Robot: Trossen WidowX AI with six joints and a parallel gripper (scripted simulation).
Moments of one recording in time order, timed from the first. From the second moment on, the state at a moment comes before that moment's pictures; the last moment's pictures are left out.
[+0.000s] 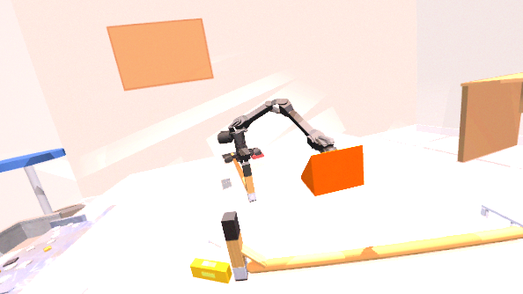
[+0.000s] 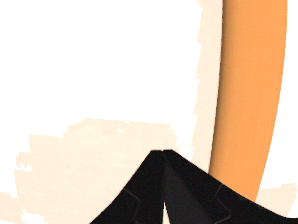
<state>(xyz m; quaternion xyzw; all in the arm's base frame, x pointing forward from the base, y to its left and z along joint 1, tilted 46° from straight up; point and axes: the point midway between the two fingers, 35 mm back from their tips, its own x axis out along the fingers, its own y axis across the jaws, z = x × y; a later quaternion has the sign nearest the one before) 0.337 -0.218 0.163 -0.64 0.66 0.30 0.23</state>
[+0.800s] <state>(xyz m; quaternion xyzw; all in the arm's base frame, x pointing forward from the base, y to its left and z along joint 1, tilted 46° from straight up) 0.361 -0.218 0.163 -0.65 0.66 0.30 0.23</state>
